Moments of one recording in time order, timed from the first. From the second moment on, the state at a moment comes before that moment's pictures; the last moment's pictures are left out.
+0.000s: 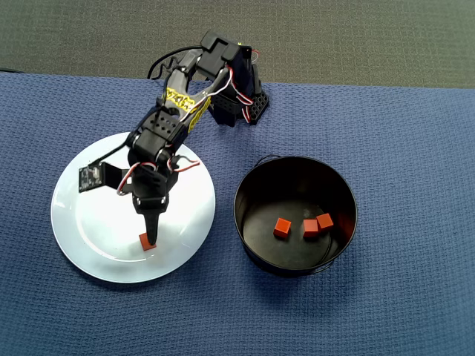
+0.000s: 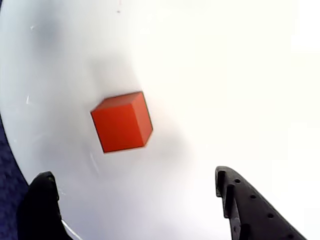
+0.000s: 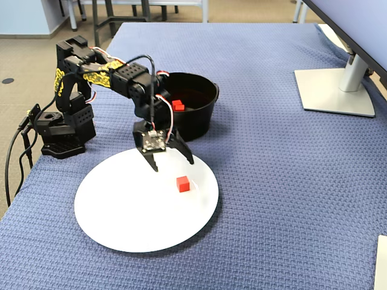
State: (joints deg) arm 30.1 68.6 74.6 70.3 -42.5
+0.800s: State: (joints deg) arm 25.7 57.7 65.8 65.7 -46.8
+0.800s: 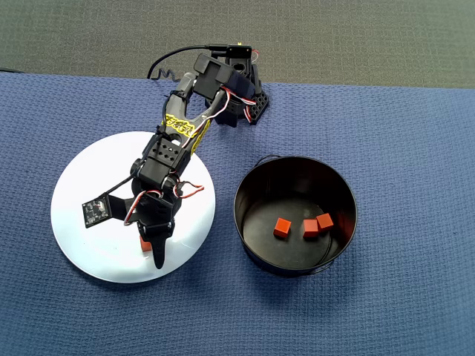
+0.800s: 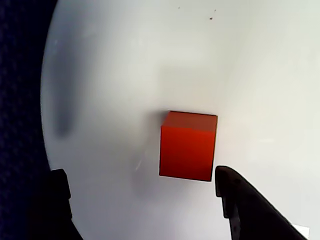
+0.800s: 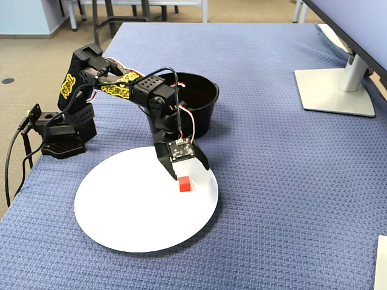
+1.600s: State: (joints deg) arm 27.4 54.3 66.6 62.3 -48.4
